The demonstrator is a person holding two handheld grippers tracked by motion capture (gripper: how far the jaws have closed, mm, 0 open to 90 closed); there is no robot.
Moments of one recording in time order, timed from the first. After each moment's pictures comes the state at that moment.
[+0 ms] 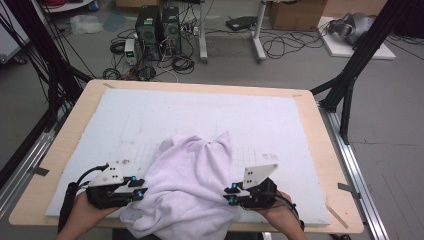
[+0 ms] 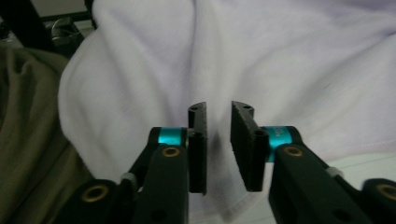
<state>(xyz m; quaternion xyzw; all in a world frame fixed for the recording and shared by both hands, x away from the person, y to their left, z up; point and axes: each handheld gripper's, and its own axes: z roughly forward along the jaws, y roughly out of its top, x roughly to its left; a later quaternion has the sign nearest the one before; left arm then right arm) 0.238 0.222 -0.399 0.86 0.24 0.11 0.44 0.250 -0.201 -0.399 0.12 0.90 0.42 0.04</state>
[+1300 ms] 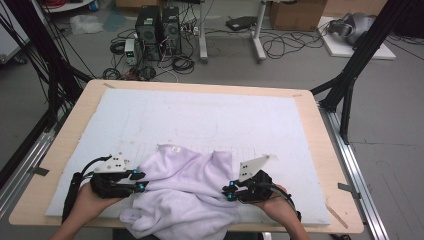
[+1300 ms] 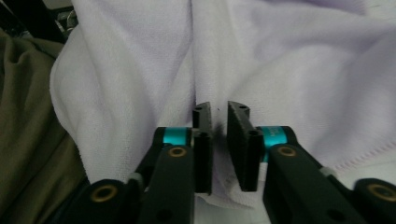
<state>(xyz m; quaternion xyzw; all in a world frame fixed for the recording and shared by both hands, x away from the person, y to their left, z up) 0.259 0.226 -0.404 0.86 0.27 0.09 0.43 0.271 -0.197 -0.412 0.11 0.91 0.41 -0.01</state>
